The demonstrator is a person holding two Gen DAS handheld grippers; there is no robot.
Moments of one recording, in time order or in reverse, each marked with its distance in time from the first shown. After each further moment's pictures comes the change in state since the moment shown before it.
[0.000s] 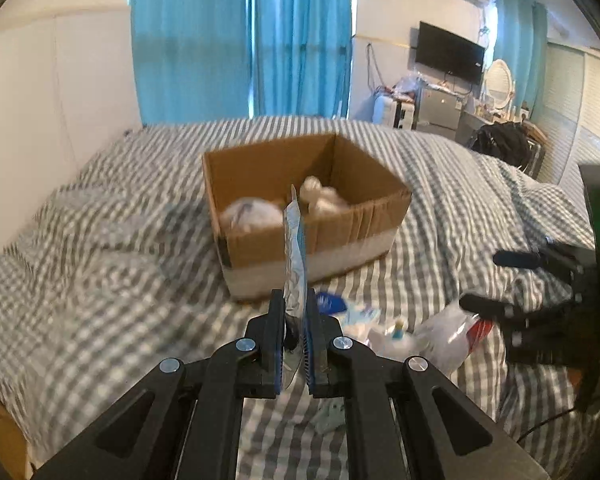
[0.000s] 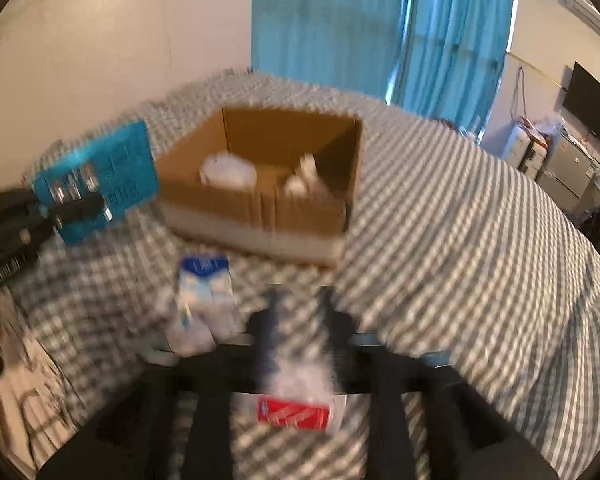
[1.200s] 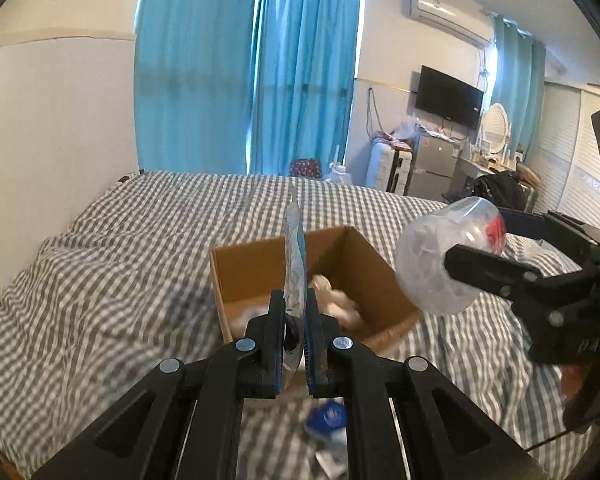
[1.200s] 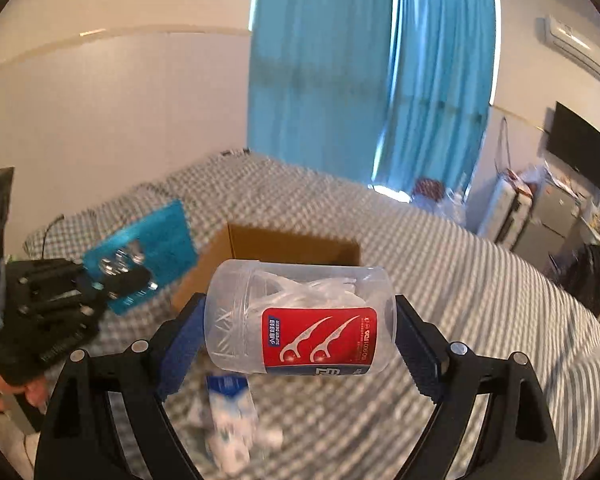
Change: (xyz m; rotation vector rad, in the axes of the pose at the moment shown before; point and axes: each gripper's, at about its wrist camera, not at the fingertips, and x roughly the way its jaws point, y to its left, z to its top) left arm 0.007 0.035 0.107 -0.041 -0.145 -0.044; right arm -0.046 0.015 0.107 0.003 -0.262 -0.009
